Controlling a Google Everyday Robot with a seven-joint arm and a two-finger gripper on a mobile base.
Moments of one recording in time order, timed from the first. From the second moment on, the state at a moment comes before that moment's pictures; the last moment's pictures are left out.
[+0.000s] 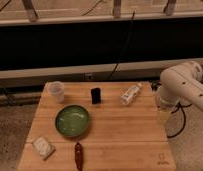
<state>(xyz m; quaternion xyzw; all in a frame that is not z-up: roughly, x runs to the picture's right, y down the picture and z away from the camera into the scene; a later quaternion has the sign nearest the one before) 0.285 0.106 0.684 -0.28 0.02 0.02 0.96</state>
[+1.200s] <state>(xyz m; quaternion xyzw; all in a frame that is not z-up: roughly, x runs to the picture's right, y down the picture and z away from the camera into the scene) 0.263 0.077 0.709 -0.26 0.01 0.00 0.97</state>
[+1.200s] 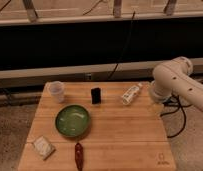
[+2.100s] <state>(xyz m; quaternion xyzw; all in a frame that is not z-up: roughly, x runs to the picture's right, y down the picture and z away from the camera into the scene) 0.225 0.061 0.729 -0.25 0.00 -0.03 0.97</state>
